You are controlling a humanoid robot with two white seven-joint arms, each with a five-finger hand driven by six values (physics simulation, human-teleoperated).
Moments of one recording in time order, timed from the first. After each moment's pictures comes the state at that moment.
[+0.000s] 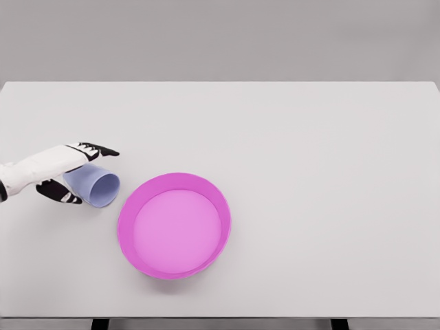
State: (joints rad) left arm -0.33 1.04 -0.60 -1.61 -0.16 -0.31 -0.30; right arm 0.03 0.00 -0.09 0.02 -0.12 -0.06 0.09
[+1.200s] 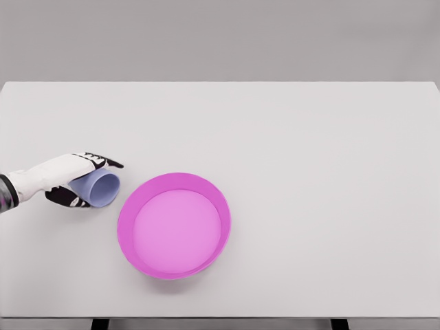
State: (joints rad) left arm -0.33 1.01 -0.63 -1.60 -0.19 -0.26 -0.31; right arm 0.03 0.00 -0.09 0.02 -0.12 -0.06 0.09
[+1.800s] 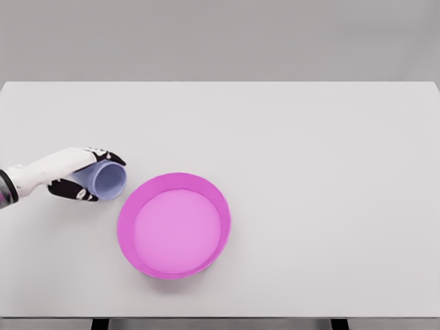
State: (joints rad) left arm -0.33 1.00 -0.62 -1.62 -0.05 -0.27 -0.30; right arm 0.03 0.00 -0.09 0.02 -0.12 -0.06 0.09
